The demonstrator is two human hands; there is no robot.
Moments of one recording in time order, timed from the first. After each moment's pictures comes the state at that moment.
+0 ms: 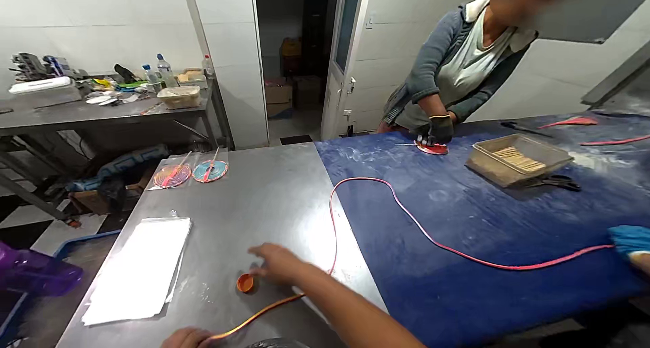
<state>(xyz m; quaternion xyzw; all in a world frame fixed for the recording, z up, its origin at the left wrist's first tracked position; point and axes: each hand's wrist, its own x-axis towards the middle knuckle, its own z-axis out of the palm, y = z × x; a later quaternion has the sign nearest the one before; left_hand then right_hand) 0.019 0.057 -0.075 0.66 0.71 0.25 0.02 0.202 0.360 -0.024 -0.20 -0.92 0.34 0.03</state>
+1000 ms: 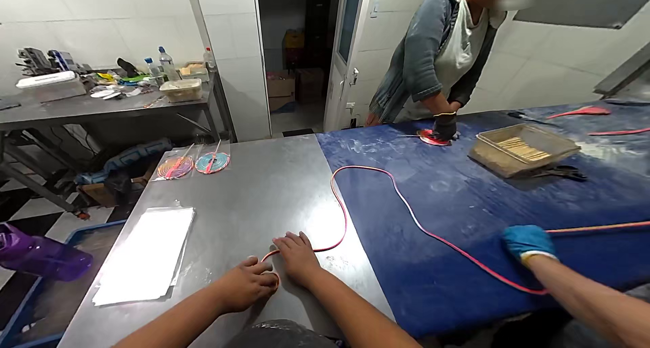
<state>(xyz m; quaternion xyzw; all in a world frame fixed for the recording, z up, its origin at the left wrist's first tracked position) 0.067 0.219 -0.015 0.91 0.40 -0.05 0.03 0.256 0.345 -0.064 -0.31 -0.93 0.17 0.08</state>
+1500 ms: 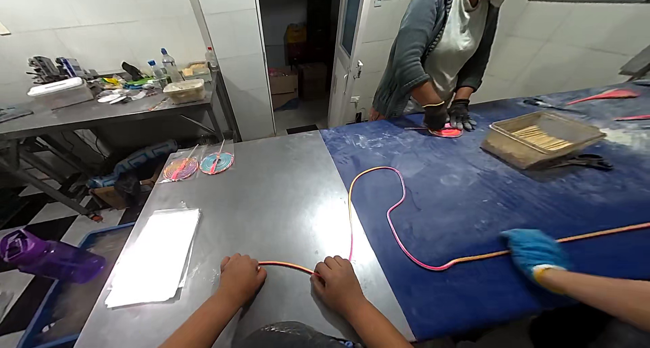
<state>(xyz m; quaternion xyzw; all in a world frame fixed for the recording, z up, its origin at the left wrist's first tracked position) 0.079 0.228 -0.015 0.58 0.80 -0.12 0.12 0.341 0.314 -0.089 -0.38 -0.90 0.03 0.20</state>
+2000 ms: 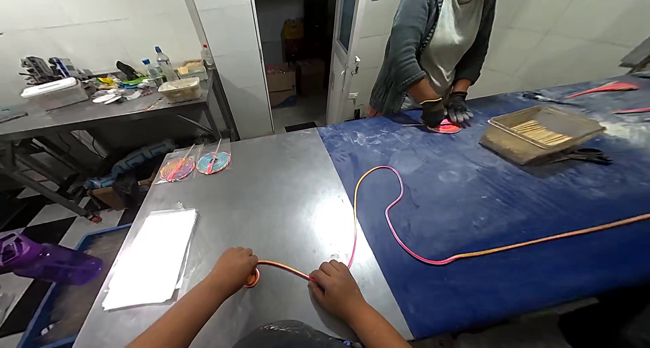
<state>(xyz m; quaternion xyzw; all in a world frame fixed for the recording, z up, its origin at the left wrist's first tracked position) 0.058 0.244 0.008 0.70 0.67 -0.19 0.15 0.352 0.308 -0.094 -0.31 -0.92 0.07 0.23</state>
